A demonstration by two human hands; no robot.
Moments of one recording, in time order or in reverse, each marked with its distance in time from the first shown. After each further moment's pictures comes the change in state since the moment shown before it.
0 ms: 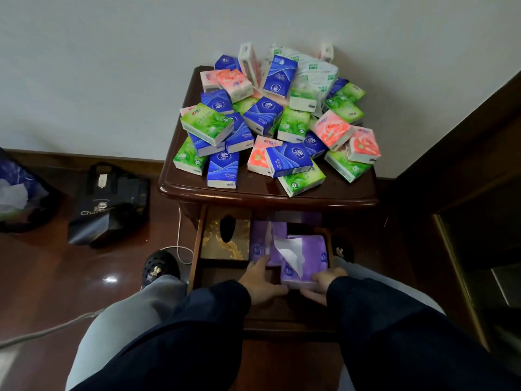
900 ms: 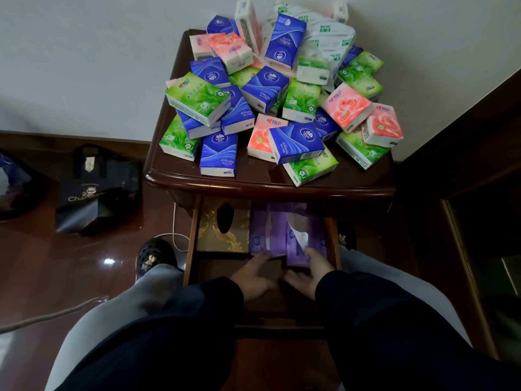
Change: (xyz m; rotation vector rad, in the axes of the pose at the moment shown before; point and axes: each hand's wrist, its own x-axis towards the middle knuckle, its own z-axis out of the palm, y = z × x) left_hand 0.028 -0.032 -0.002 -0.116 -0.086 -0.013; right_hand 0.040 0.013 0.046 0.541 -0.095 0.196
